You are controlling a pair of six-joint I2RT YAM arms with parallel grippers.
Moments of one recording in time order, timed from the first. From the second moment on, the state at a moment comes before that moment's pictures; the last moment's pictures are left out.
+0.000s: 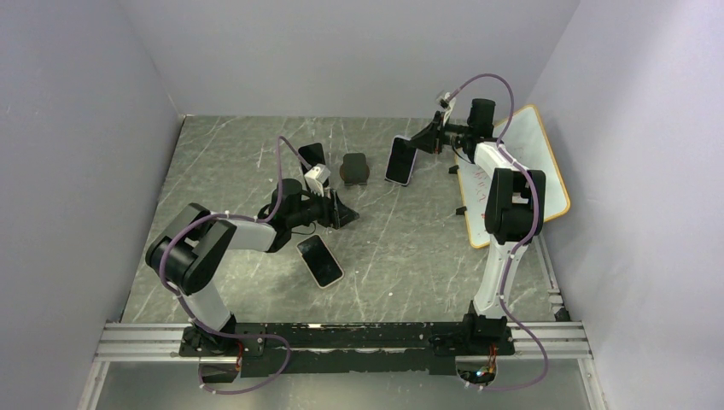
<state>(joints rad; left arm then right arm) -0.56 1.72 0.65 0.77 0.48 -0.50 -0.04 2.13 1.59 0.03 -1.22 -0.28</state>
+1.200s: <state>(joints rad) -0.56 1.77 0.65 0.82 0.52 -0.54 -0.07 2.13 1.59 0.04 -1.04 -0.23</state>
